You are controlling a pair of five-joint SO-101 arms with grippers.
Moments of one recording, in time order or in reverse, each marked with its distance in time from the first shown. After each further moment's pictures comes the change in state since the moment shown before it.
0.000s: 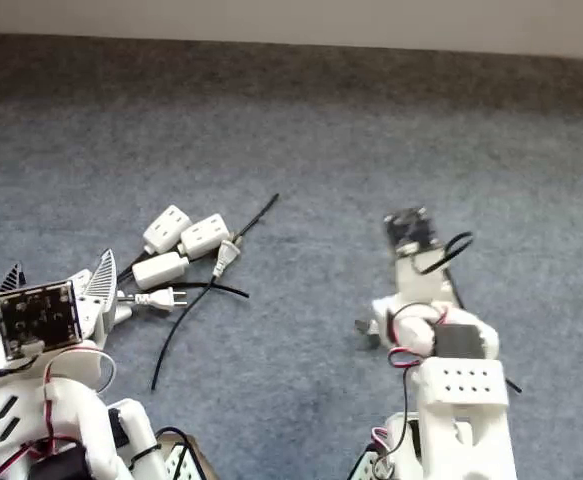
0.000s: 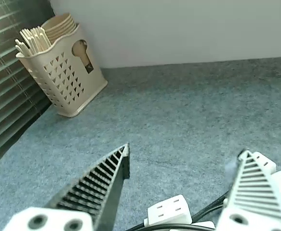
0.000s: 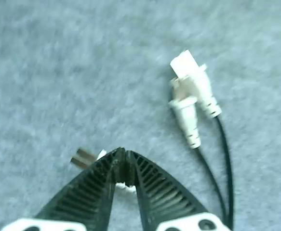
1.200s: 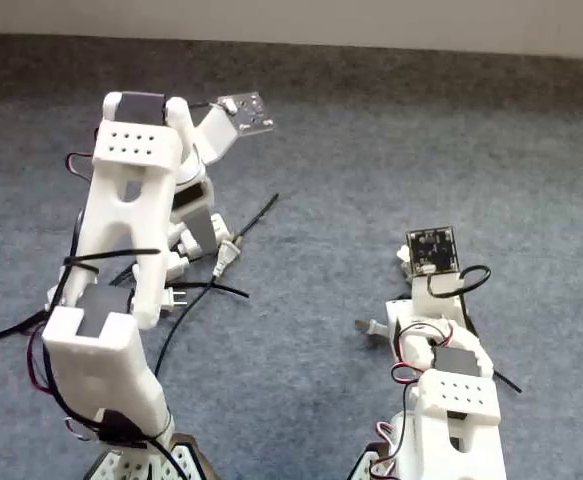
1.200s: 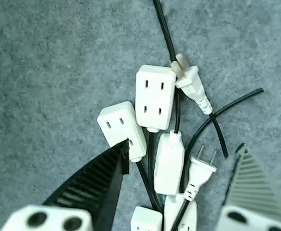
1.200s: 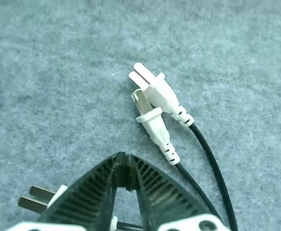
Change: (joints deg) left arm 30.2 121.5 -83.1 26.4 -36.6; right arm 6.6 0.0 16.0 -24.4 0.0
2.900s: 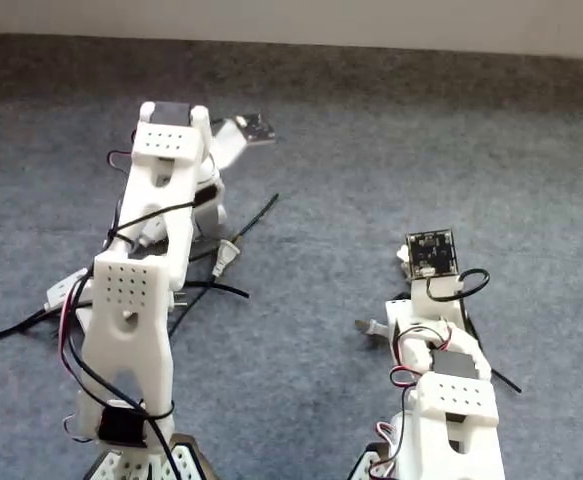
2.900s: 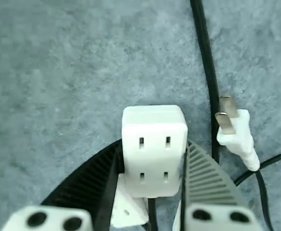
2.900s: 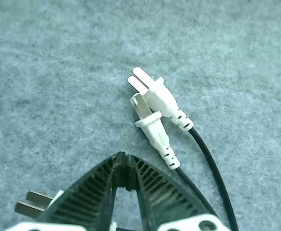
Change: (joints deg) left arm -0.6 30.9 -30.6 4.1 2.2; right arm 0.0 0.0 2.0 -3.8 -0.1
